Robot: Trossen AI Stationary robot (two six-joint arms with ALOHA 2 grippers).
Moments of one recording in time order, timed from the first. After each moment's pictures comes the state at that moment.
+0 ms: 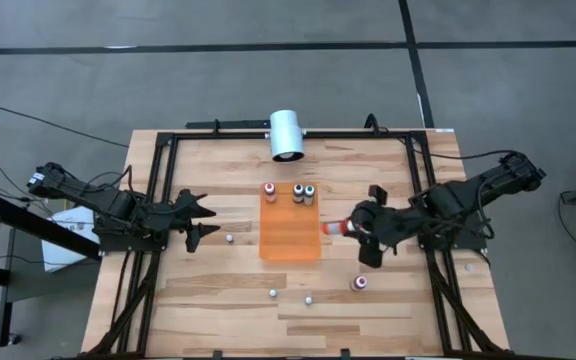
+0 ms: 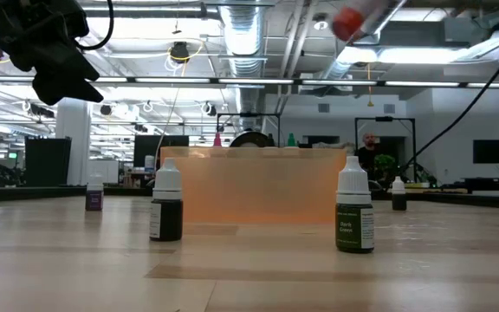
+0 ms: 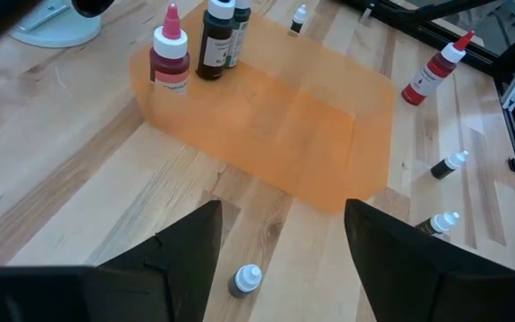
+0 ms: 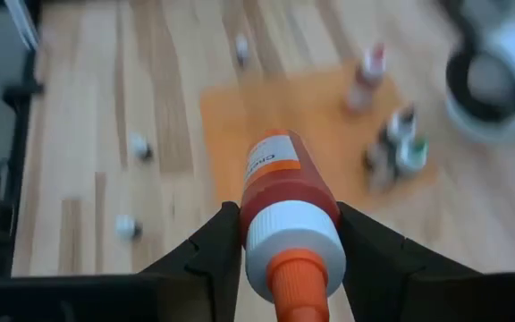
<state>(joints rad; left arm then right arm) -0.33 0.53 0.43 -0.45 -0.43 -0.63 0.43 1.26 1.30 -0.93 0.41 0.44</state>
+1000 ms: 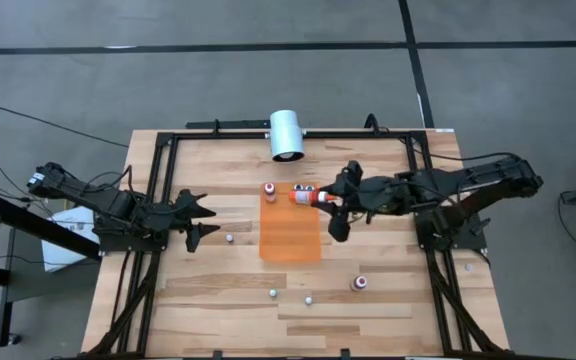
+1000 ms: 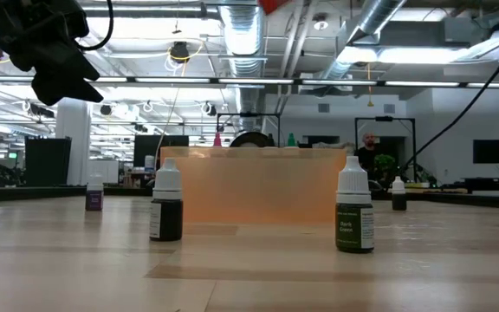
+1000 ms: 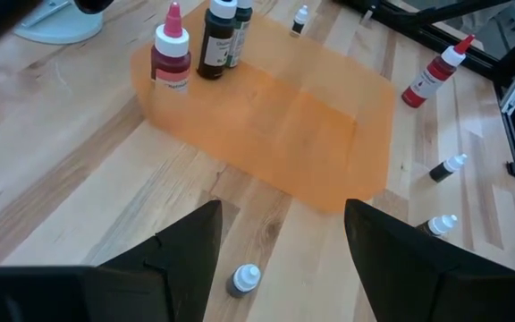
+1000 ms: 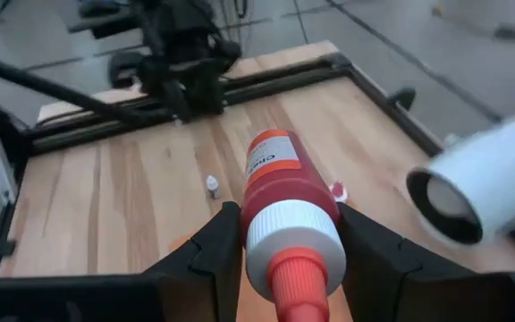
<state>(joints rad) -0.33 0.53 0.43 -0.45 -0.43 -0.65 0.22 1.31 1.30 -0.52 0.41 0.27</state>
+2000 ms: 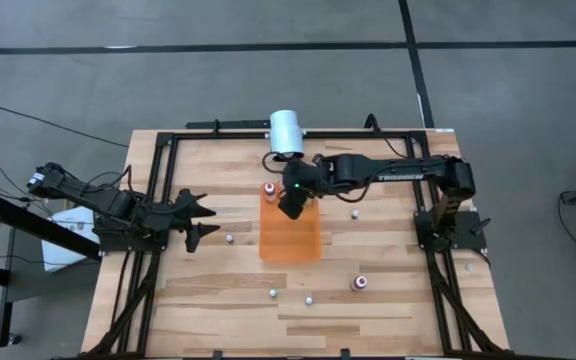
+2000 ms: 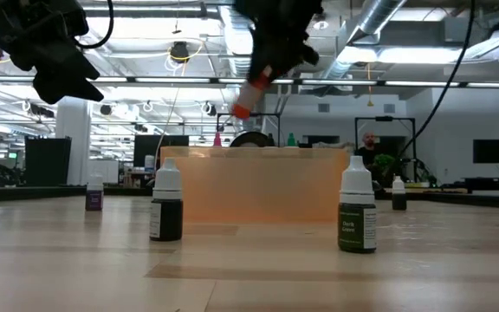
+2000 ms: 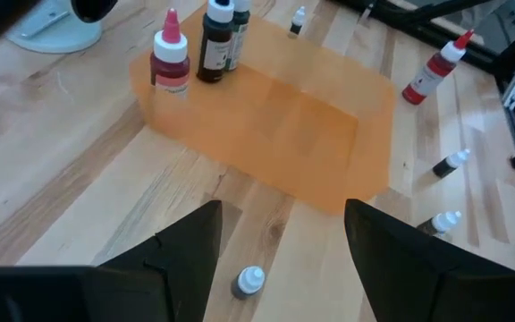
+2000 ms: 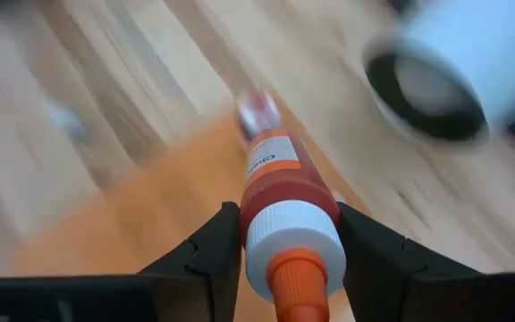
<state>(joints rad) -0.33 0.53 0.43 -0.45 -0.43 -0.61 -0.03 1.83 1.69 -0.90 0.29 0.43</state>
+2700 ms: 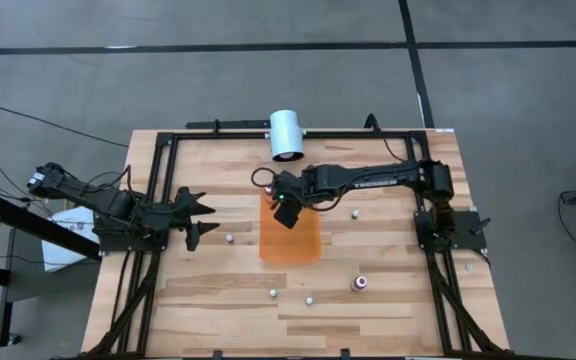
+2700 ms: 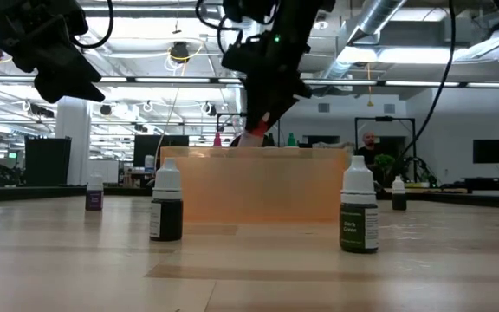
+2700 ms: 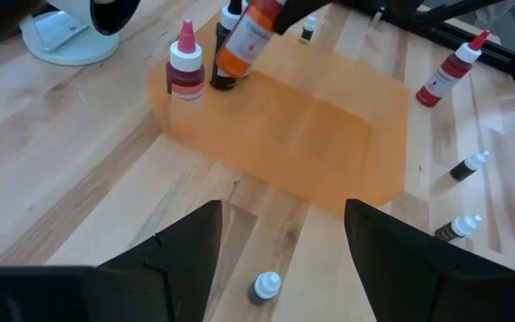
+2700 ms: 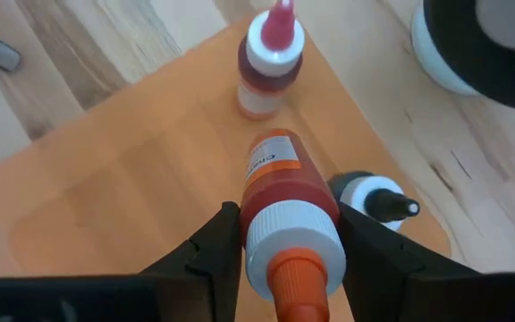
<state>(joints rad) -0.33 0.52 0.43 -0.47 -0.47 -0.59 -0.04 1.99 1.69 -0.90 0.26 0.41</state>
